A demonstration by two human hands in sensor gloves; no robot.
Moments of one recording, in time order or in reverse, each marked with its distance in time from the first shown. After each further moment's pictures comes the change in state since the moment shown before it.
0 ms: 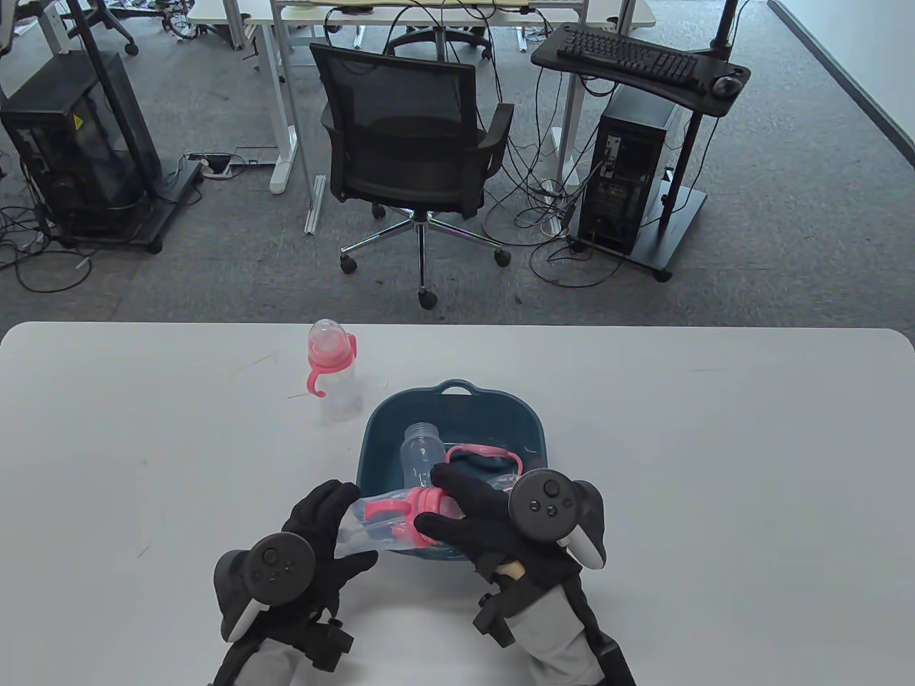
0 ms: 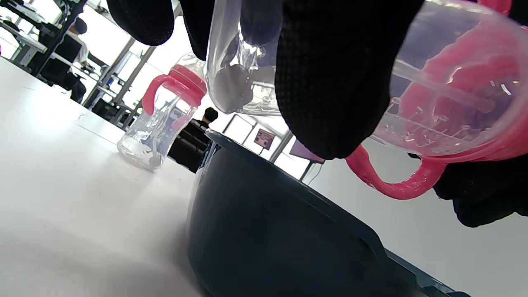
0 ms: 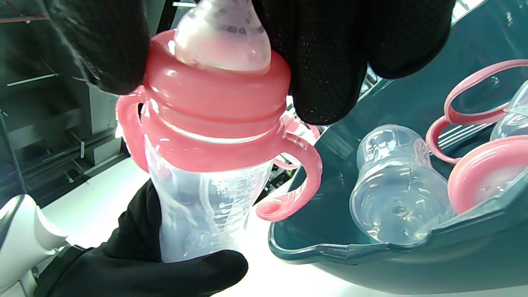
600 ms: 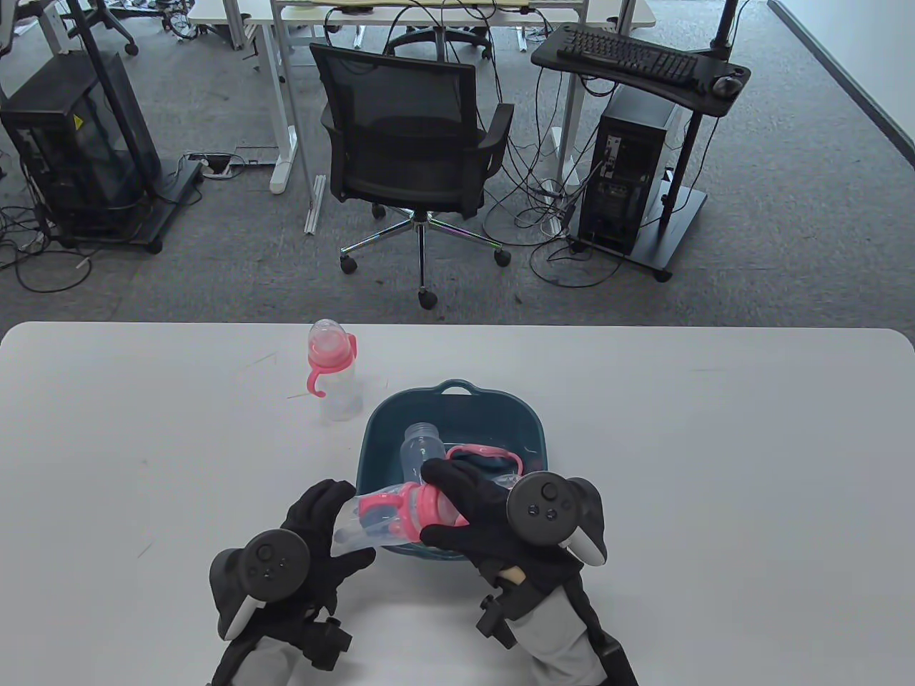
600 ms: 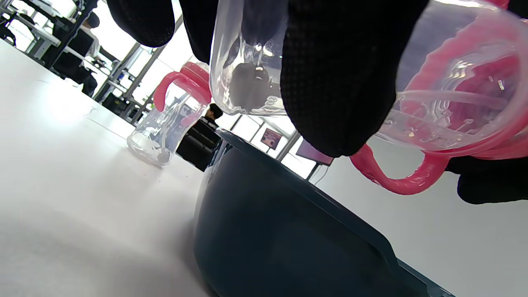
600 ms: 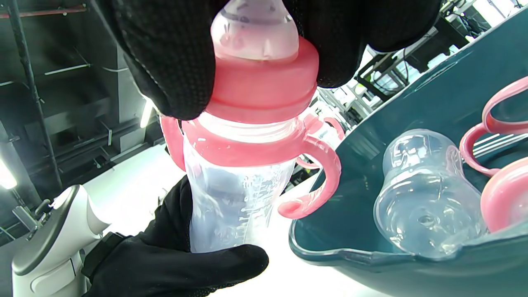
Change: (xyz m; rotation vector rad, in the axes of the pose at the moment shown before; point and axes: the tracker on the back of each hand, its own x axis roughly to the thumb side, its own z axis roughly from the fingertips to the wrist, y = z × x) left_hand -0.006 0.003 -0.001 -0.002 0.039 0.039; right_hand 0.011 -0.006 0.002 0.014 -0.091 0.025
